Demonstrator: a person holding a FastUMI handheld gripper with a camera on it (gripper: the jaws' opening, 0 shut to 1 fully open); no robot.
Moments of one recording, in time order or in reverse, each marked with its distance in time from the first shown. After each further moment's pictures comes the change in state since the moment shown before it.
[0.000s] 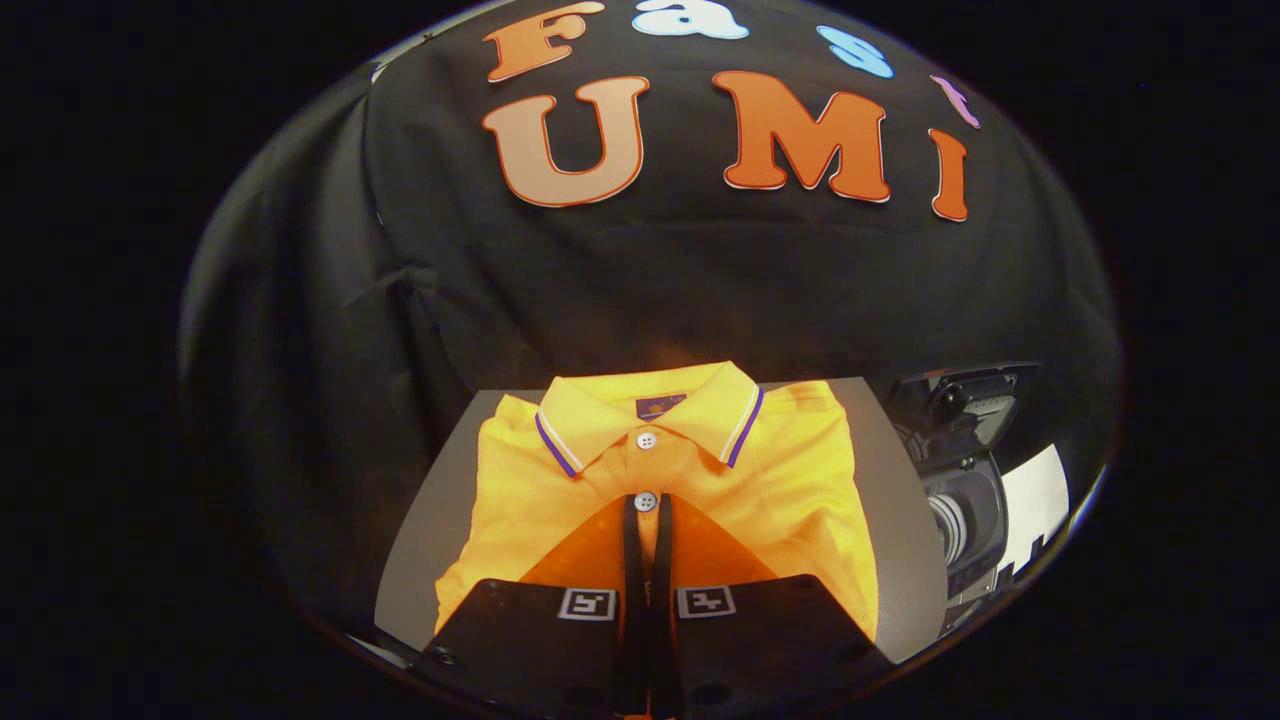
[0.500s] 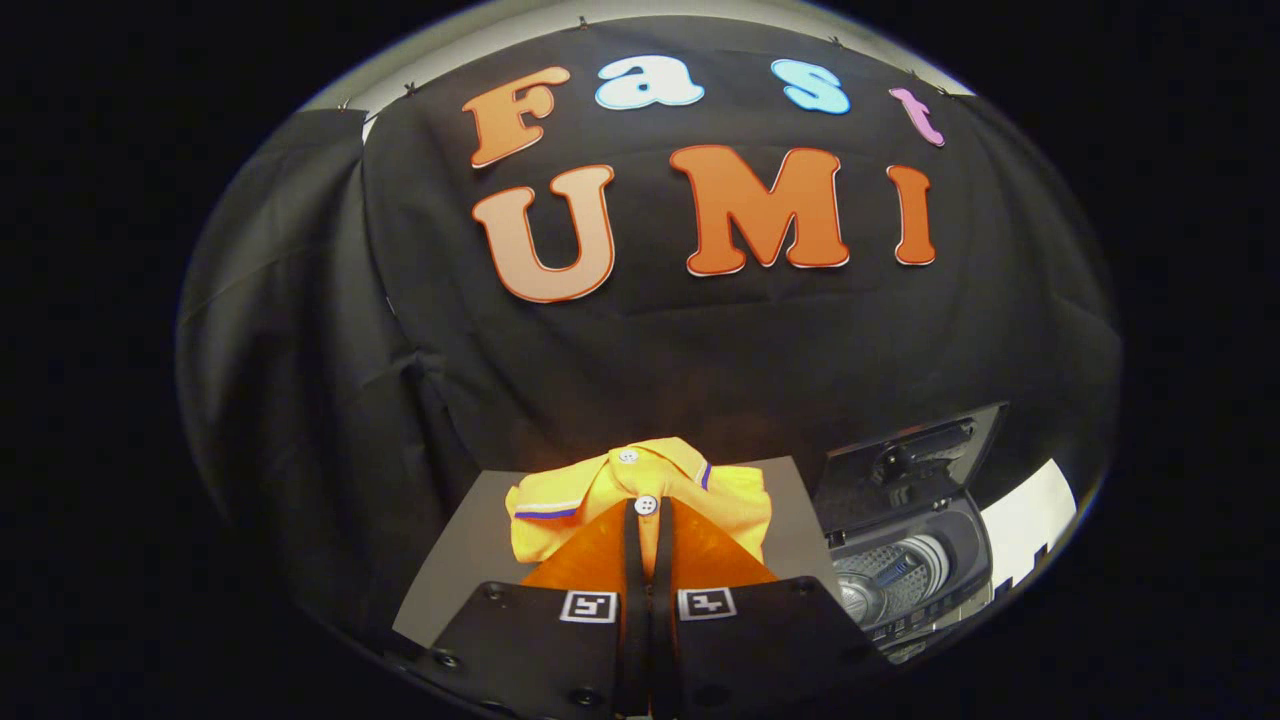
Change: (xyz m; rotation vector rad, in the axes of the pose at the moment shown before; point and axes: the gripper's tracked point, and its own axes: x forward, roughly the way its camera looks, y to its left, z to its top) arm -0.079 -0.061 0.066 0.054 -0.205 0.023
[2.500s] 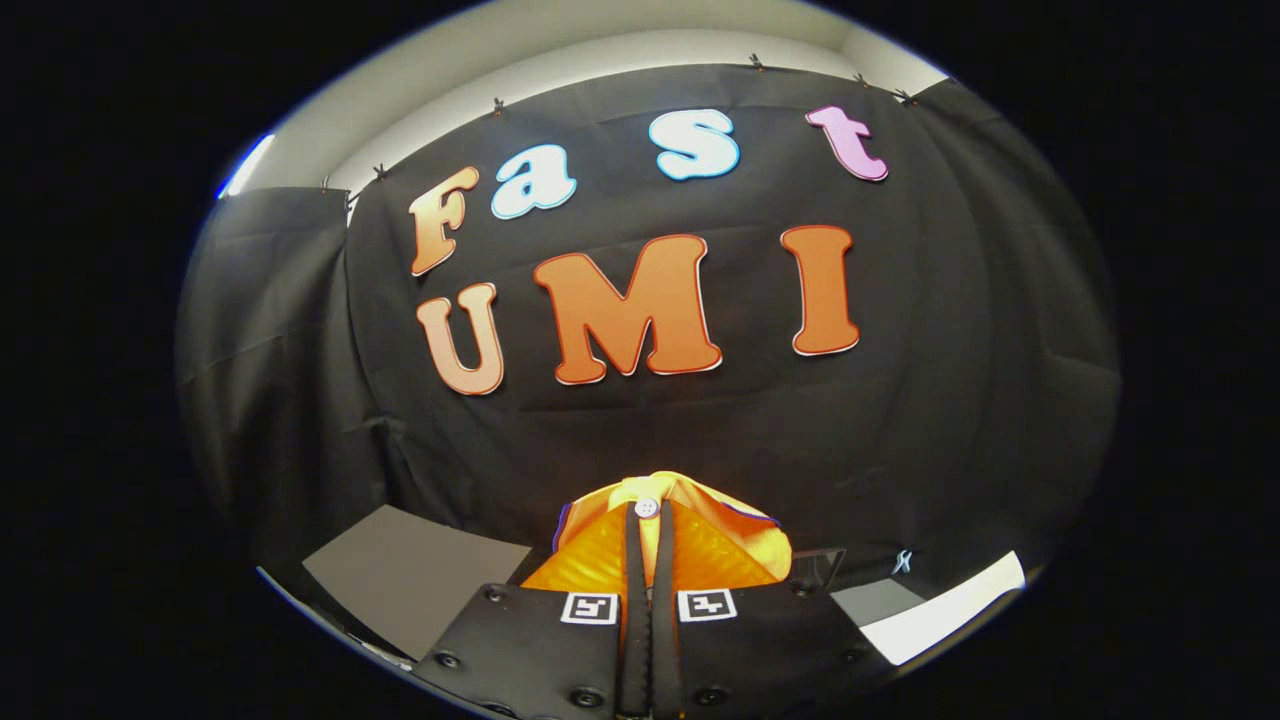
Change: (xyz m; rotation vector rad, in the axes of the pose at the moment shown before) arm -0.061 -0.352 0.137 -0.062 -0.187 0.085
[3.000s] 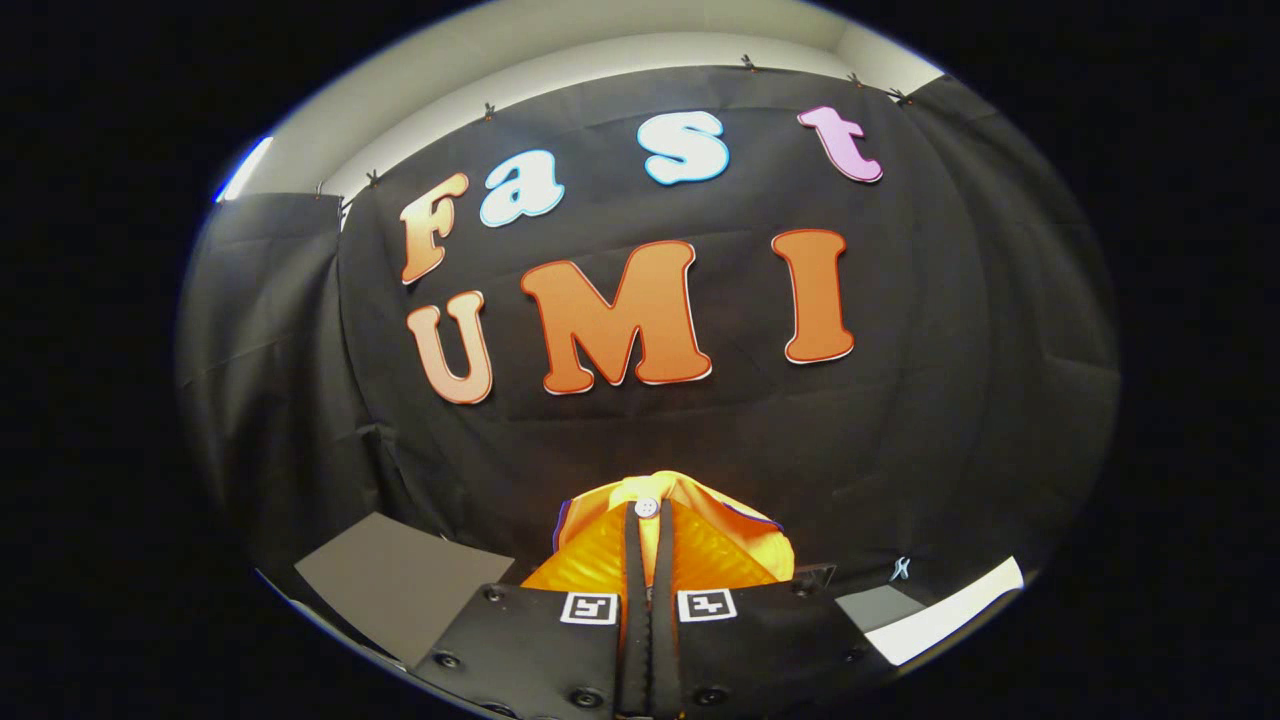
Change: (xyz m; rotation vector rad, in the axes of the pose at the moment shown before) arm 0.016 -0.008 -0.006 -0.006 0.001 0.009
